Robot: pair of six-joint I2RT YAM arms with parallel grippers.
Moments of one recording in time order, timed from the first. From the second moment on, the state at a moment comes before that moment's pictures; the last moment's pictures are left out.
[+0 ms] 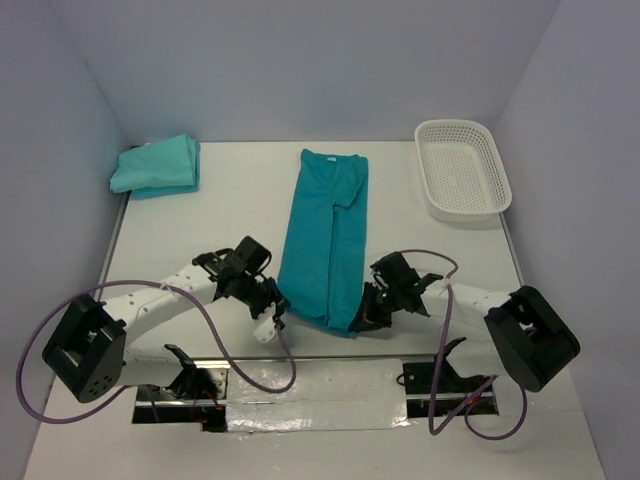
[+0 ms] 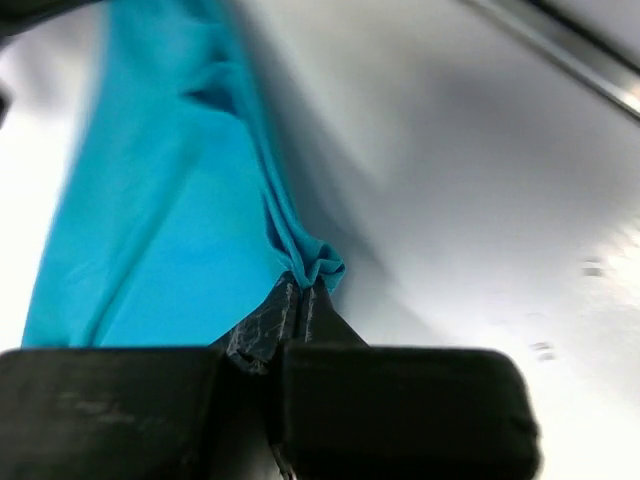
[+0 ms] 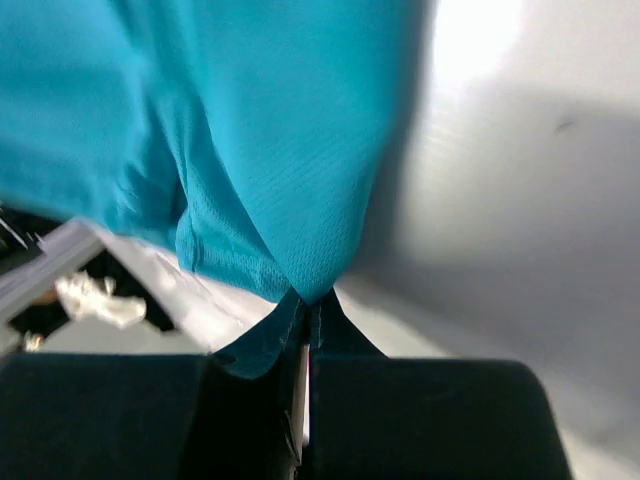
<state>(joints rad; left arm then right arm) -0.66 1.28 0.67 -0.62 0.61 1.92 0.59 1.32 0.38 -0.14 -0.54 0.90</state>
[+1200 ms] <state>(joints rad) -0.35 2.03 1.65 -0.42 0.72 0.92 0.14 1.97 1.55 -0.53 -0.43 0.60</state>
